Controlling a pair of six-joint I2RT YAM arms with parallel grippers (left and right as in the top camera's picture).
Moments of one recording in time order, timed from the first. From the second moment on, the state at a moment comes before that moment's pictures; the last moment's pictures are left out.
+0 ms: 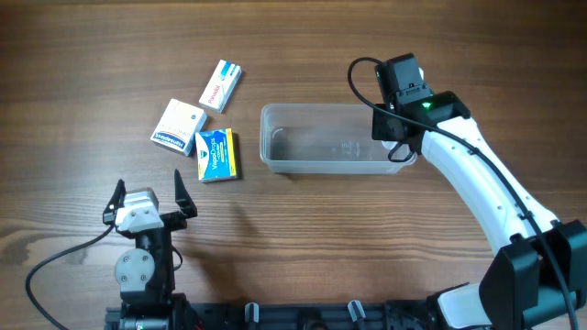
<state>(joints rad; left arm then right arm) 0.03 0.01 0.01 -0.06 -0.16 -0.04 0.32 1.62 1.26 -0.82 0.26 0.32</state>
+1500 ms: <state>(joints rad) 0.03 0.01 0.01 -0.06 -0.16 -0.04 0.26 1.76 1.26 -0.81 0.24 0.30</state>
